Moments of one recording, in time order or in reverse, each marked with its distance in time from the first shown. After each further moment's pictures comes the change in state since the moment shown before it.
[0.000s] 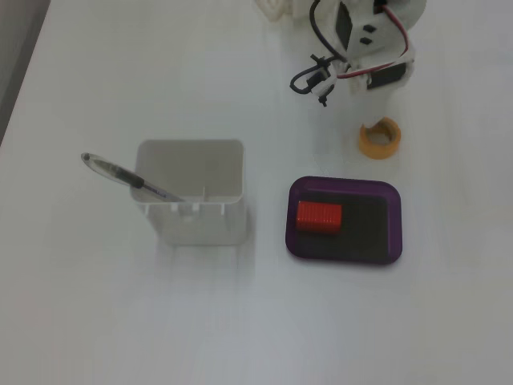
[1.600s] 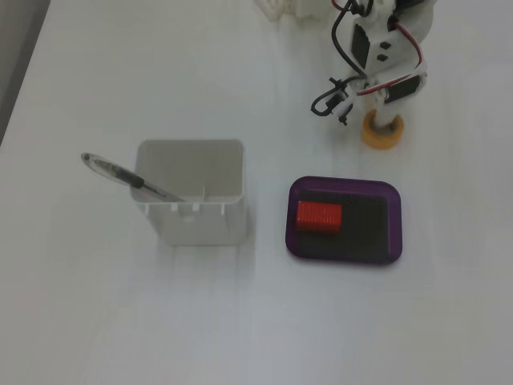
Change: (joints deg) arm -5.1 -1.0 15.2 -19.9 0.0
